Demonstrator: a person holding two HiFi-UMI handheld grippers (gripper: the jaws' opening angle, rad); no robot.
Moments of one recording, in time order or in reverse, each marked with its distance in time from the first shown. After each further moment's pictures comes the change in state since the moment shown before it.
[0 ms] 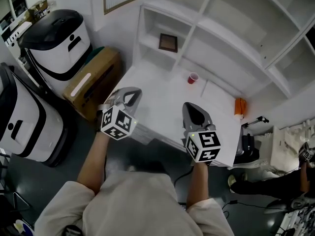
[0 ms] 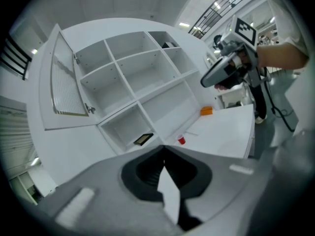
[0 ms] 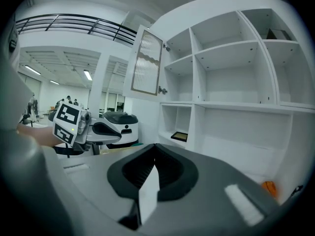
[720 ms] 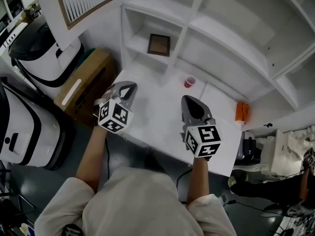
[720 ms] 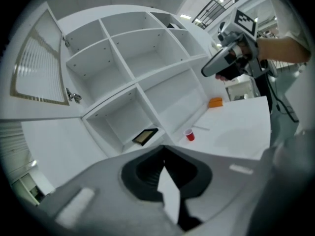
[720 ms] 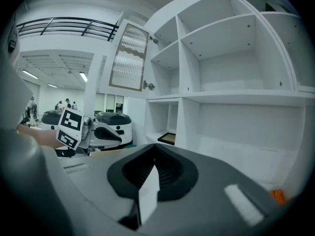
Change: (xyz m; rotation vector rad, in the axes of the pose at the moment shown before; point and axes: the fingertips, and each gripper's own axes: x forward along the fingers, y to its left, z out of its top) left arm 0.135 0.047 -0.015 0.006 0.075 -0.008; right arm 0.089 -0.105 0.004 0.031 -0.003 0.011
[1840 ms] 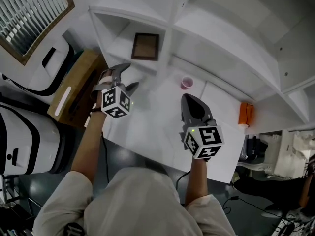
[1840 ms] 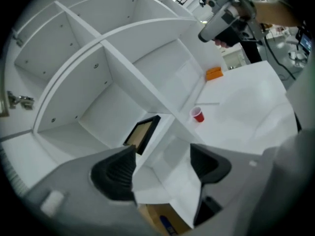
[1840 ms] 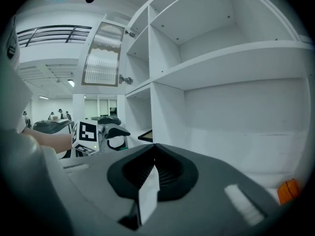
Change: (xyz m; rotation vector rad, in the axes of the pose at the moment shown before) left arm 0.169 0.036 -0.022 0.252 0.167 -0.079; right arm 0.075 -0.103 -0.027 0.139 0.013 -0.025
